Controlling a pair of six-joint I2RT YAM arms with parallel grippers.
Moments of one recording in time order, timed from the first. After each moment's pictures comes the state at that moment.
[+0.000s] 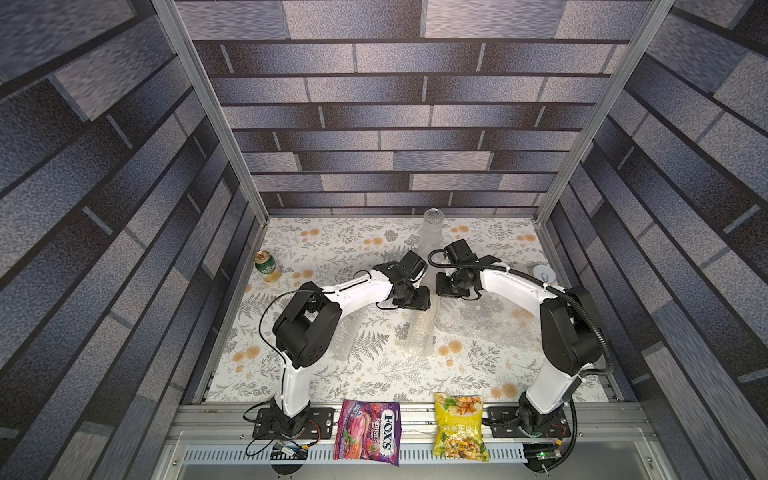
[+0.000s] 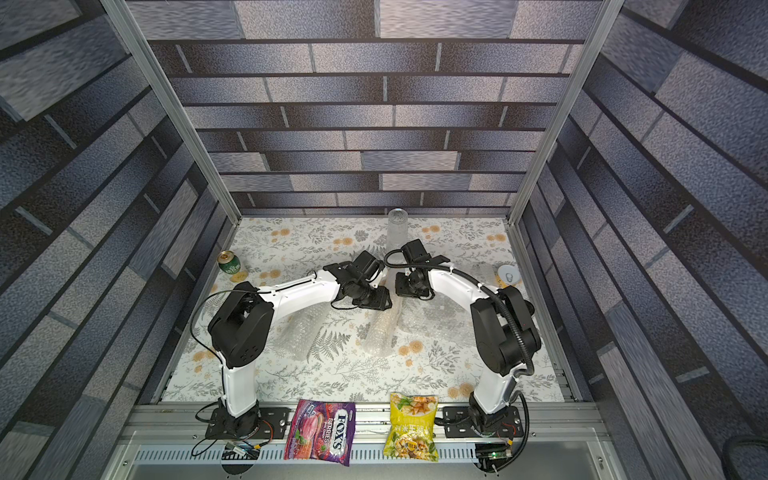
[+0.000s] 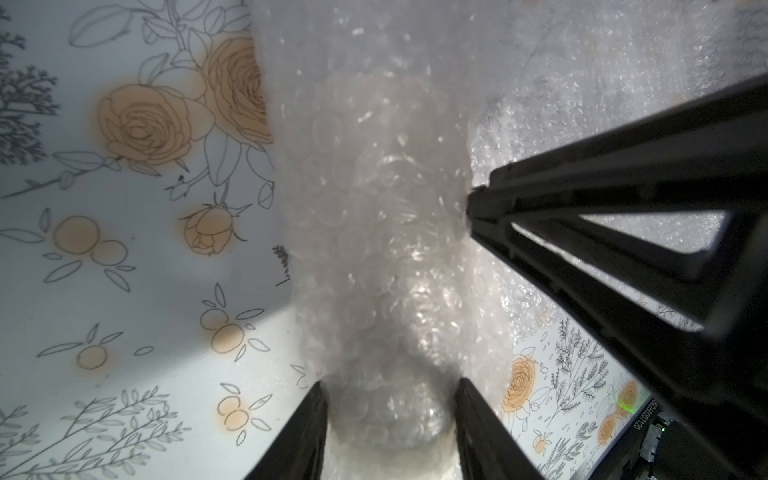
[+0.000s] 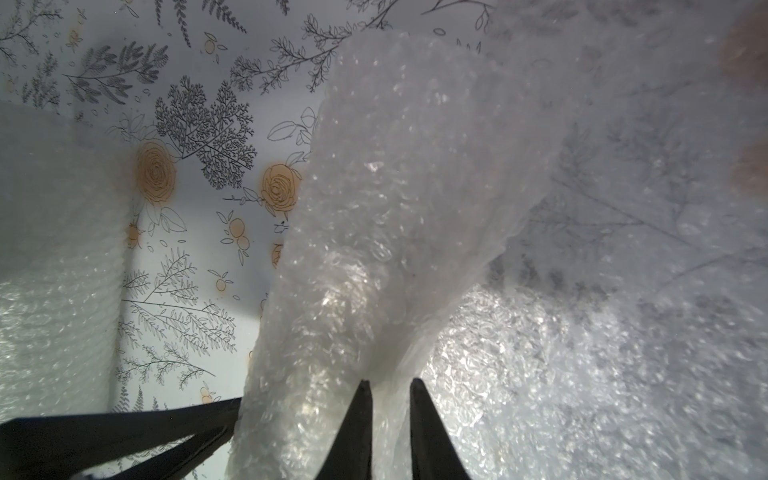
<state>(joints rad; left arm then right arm) -0.74 1.94 1.40 -0.53 0.29 -0.48 0.48 1.76 1.21 -0.62 -0.16 0.45</state>
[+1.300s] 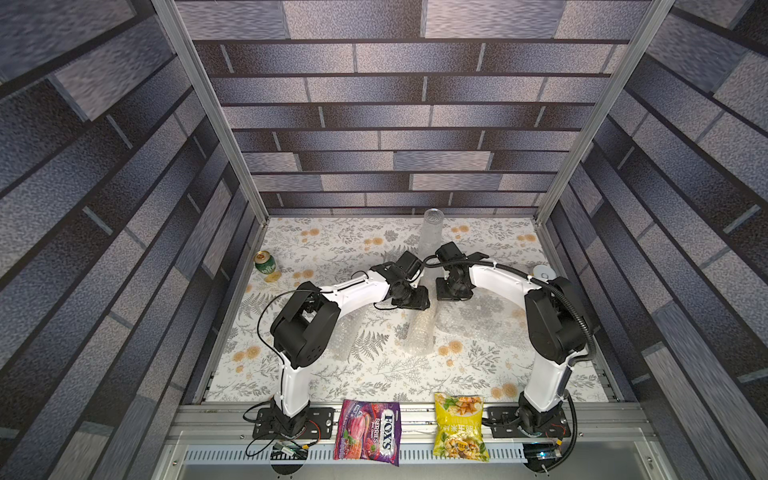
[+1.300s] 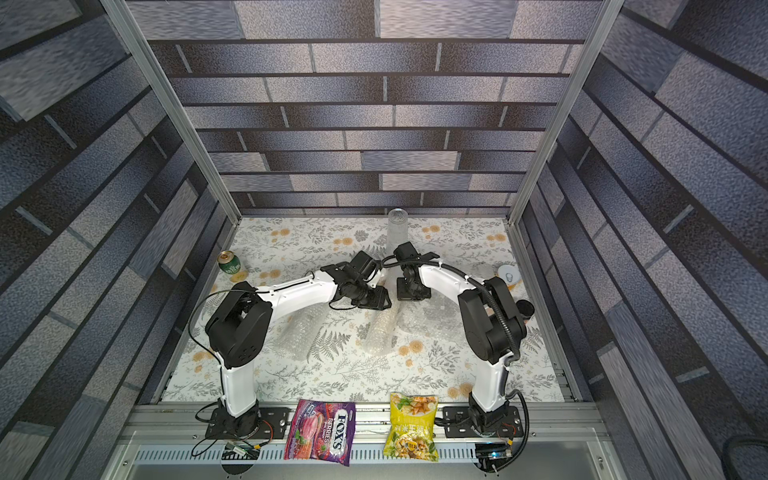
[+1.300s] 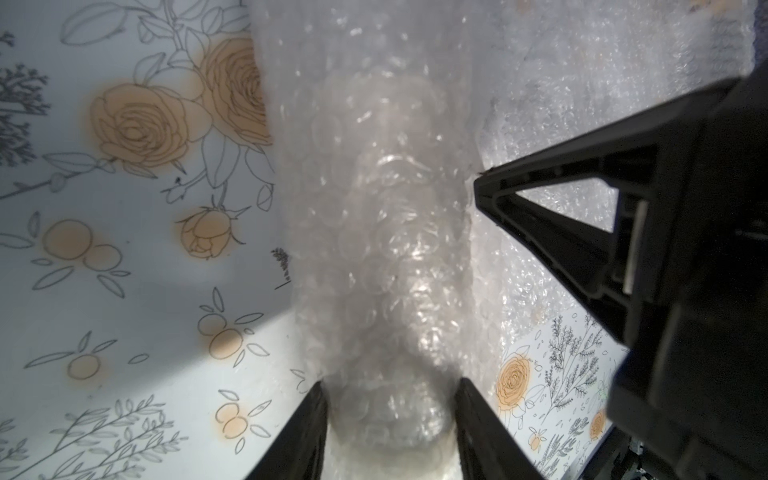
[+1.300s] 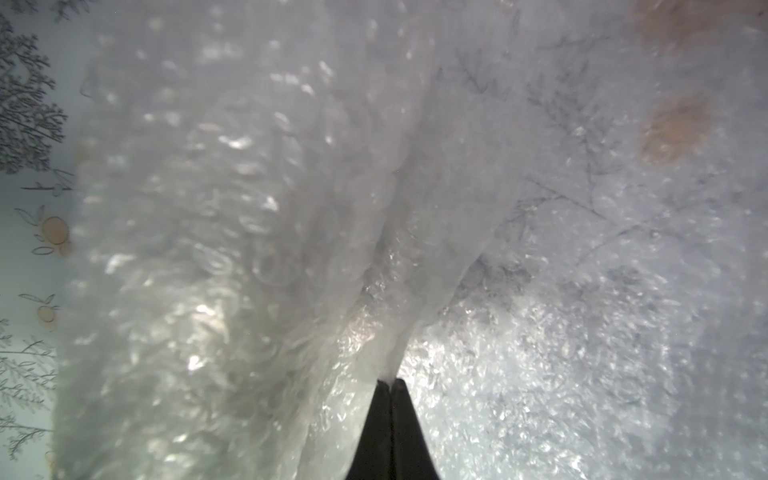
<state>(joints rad) -0.72 1.93 1.35 -0.47 0.33 -0.48 0.49 1.86 1.29 -0.77 0.03 0.44</state>
